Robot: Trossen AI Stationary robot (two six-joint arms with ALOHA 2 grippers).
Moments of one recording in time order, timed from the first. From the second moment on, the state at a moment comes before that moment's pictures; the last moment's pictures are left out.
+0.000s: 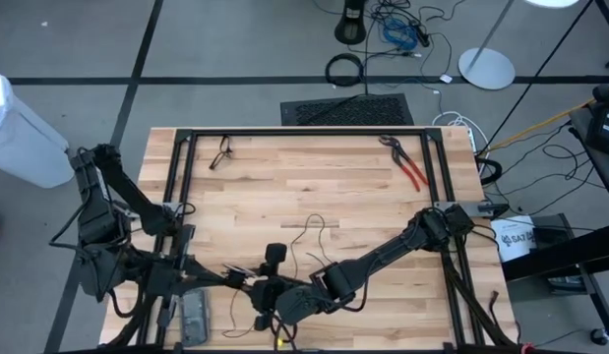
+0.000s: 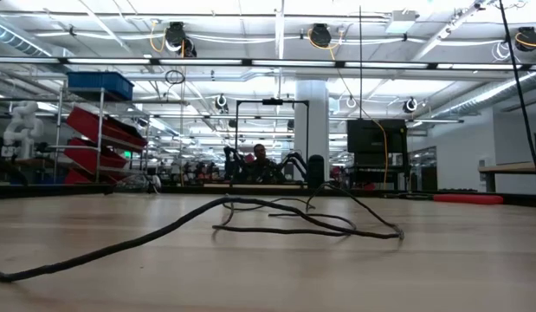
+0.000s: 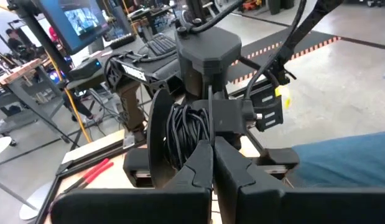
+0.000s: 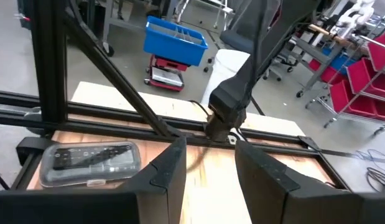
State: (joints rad) left arm -1.00 1.19 1.37 -0.47 -0.80 0.09; right arm 0.49 2.28 2.21 -0.24 0.73 -0.07
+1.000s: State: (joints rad) left arm -1.05 1.19 1.37 -0.49 -0.78 0.09; right arm 0.54 2.21 2.21 -0.41 0.79 -0.12
